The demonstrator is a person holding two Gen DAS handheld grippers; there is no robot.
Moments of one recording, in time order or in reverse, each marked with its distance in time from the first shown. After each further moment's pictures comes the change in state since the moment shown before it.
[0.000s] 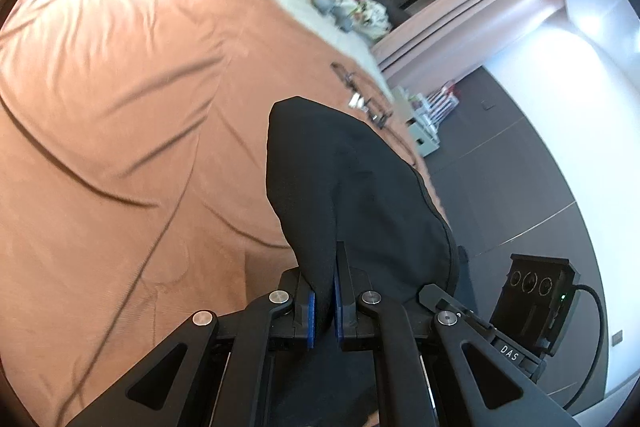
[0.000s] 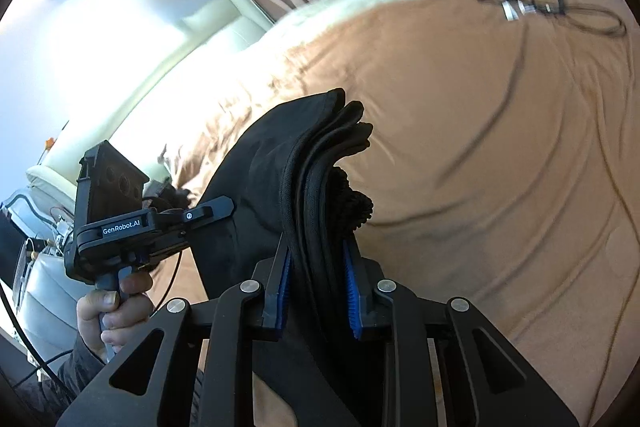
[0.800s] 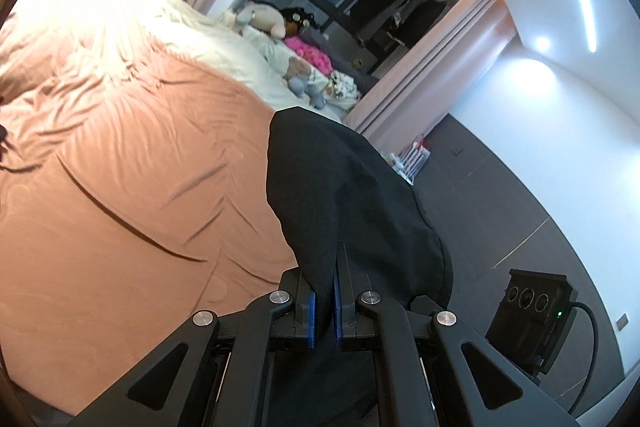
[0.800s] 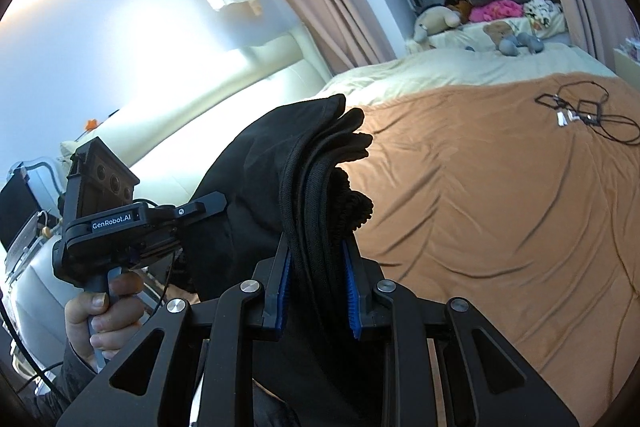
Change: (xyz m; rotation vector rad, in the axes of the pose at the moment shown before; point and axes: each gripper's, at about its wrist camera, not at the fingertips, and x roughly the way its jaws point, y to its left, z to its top) left arm -0.192 -0.043 -0.008 0.103 -0.249 -0.017; right arm -0.071 0.132 -0.067 -0.182 -0.170 0.044
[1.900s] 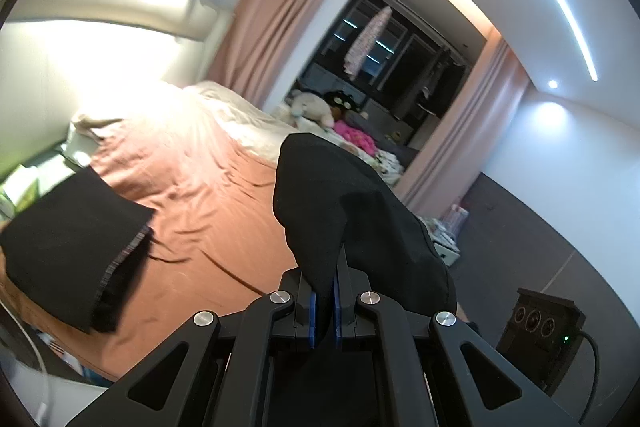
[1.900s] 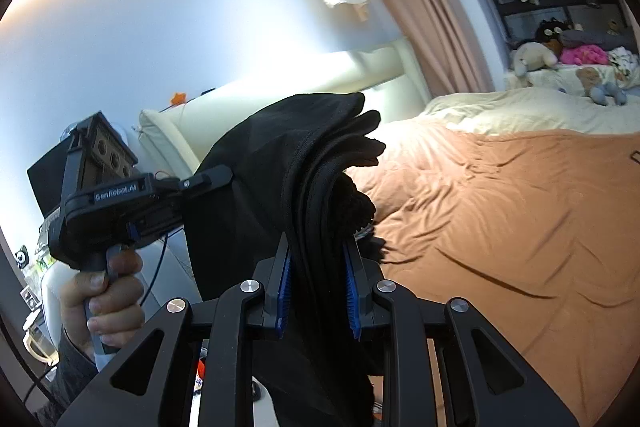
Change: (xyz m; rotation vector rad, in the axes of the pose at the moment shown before) left arm -0.265 0.070 0.055 0.064 -0.254 0.192; right arm 0.079 0.097 -0.011 -0.156 -0.030 0.214
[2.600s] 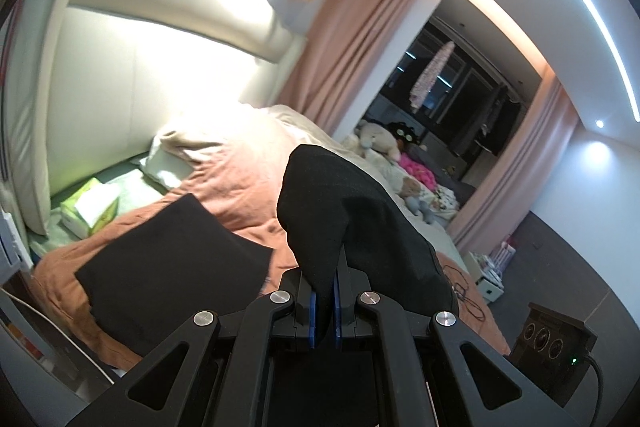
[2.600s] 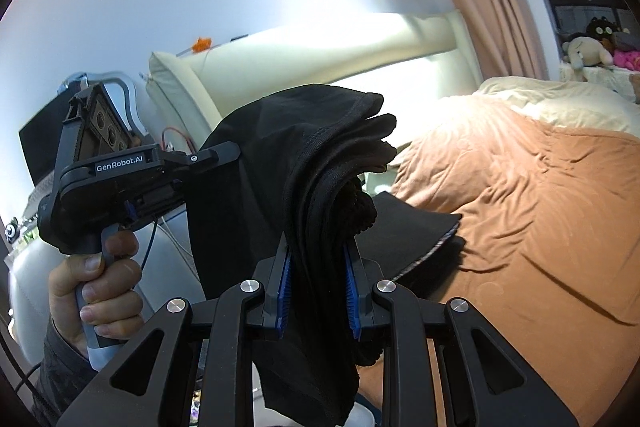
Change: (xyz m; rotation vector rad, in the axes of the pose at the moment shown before) left arm -0.039 0.175 0.044 -0.084 -0.088 0.159; right arm 0.164 0.009 -0.004 -0.082 0.108 0.086
